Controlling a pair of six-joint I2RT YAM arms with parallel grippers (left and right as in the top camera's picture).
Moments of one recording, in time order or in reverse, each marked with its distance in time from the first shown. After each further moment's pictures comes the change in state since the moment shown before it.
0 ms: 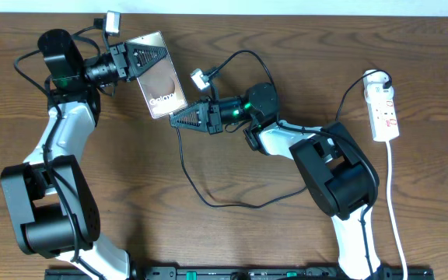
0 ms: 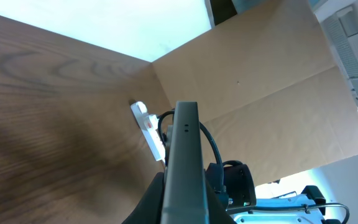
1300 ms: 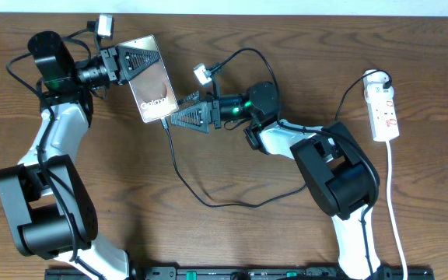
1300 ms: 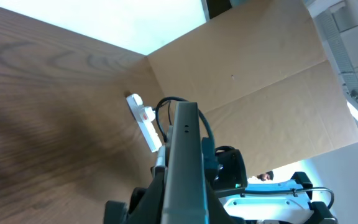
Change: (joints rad) left arm 0.046 0.000 0.000 -0.008 0.075 0.000; right arm 0.000 0.000 0.003 -0.020 0.065 -0.003
